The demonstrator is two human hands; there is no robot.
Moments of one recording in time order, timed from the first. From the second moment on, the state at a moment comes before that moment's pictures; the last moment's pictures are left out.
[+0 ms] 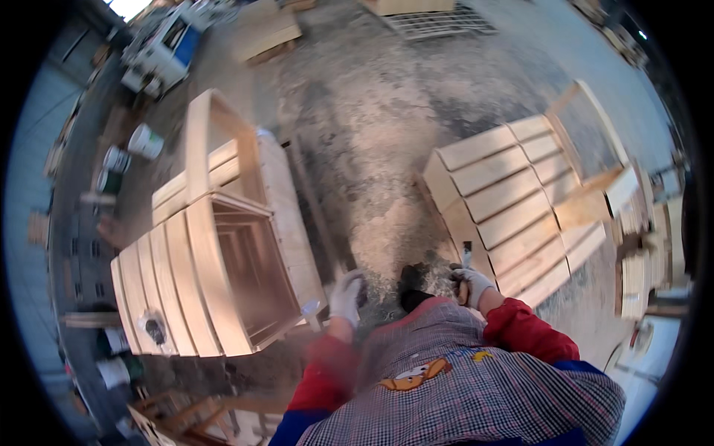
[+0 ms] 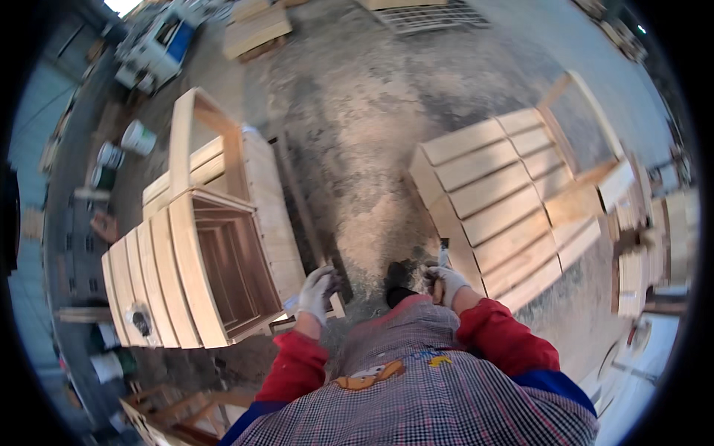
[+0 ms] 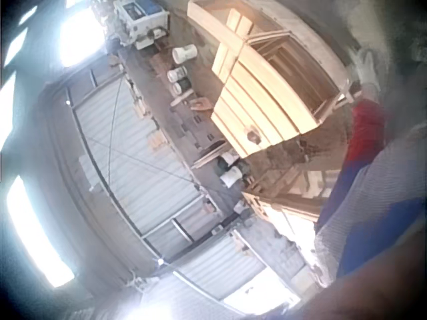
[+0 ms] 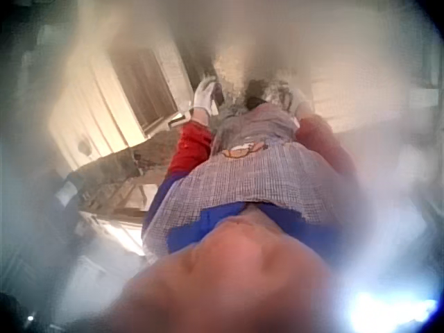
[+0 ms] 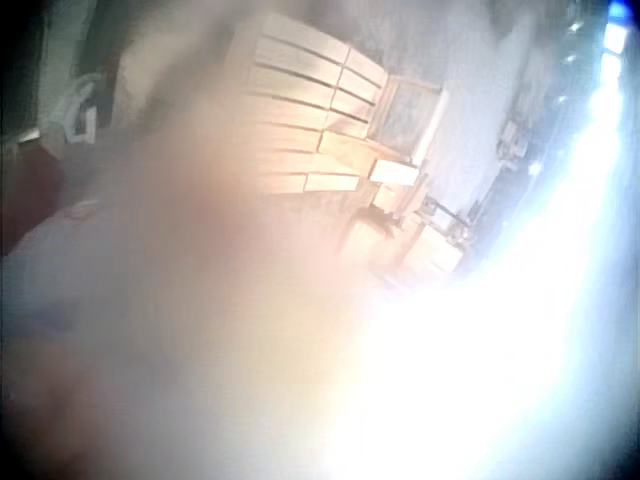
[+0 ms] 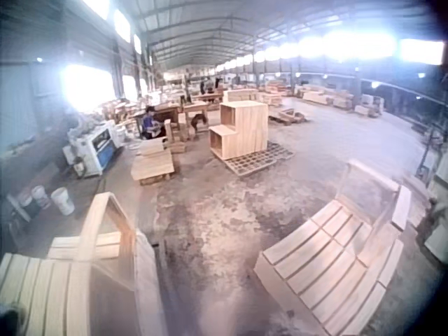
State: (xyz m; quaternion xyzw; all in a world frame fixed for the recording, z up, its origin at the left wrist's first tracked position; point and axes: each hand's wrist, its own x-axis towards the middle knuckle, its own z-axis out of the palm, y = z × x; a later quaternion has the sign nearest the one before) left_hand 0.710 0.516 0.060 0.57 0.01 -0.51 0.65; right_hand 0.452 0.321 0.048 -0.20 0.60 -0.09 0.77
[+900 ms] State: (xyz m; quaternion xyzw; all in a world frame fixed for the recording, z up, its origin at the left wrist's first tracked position) left_hand 1.111 0.336 0.126 0.41 0.15 -0.23 0.87; right_hand 1.189 0.096 -0.078 -0.38 0.44 0.10 0.81
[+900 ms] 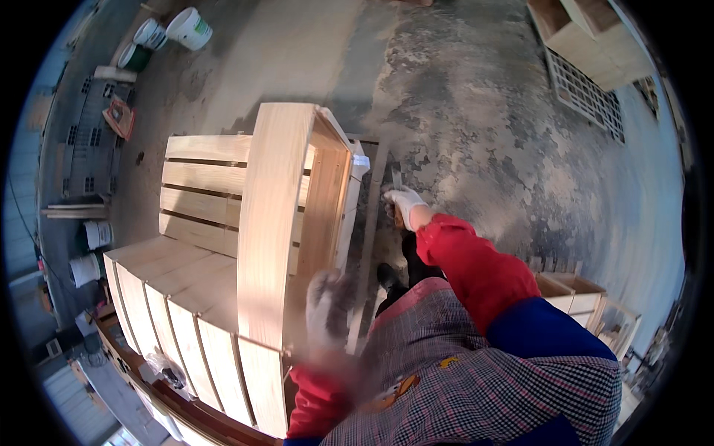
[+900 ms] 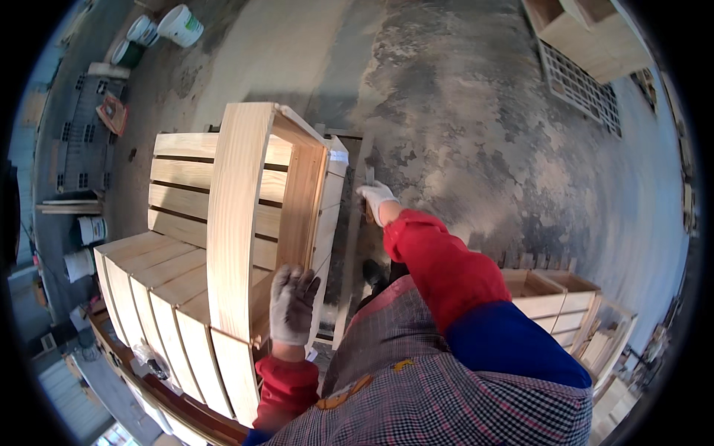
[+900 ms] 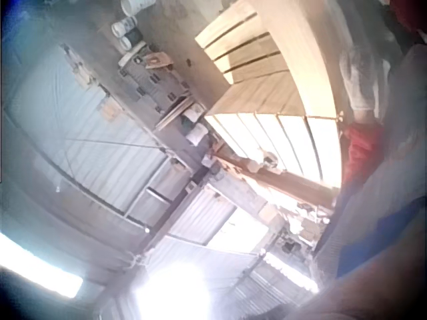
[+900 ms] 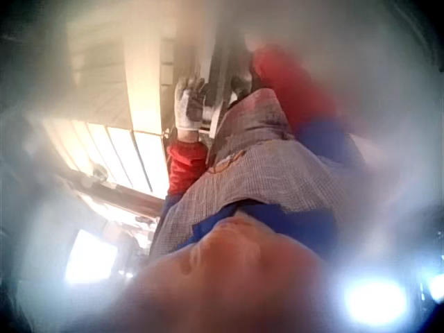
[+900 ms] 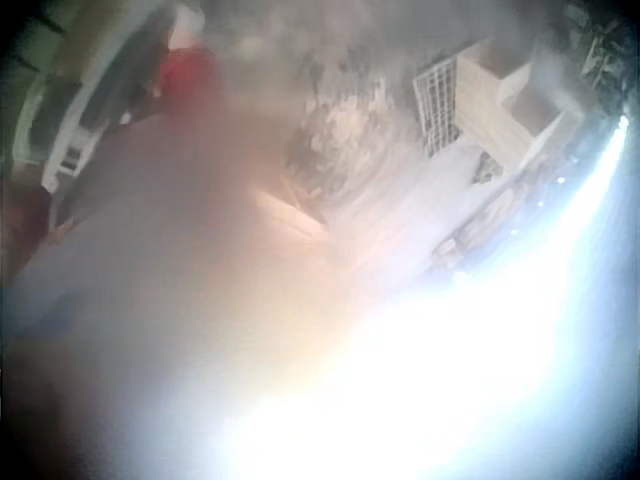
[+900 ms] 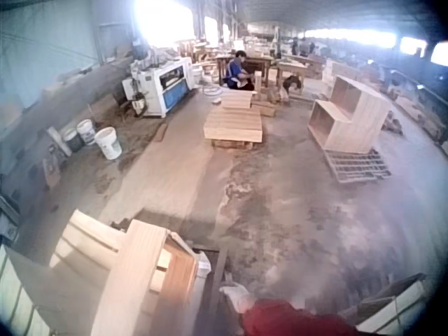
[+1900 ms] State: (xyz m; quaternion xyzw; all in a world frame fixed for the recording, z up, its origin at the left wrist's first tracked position) left_hand 1.162 0.303 0.277 0.62 0.34 0.03 0.70; right_hand 1.286 0.021 -0.092 -0.52 0.36 0.27 0.73
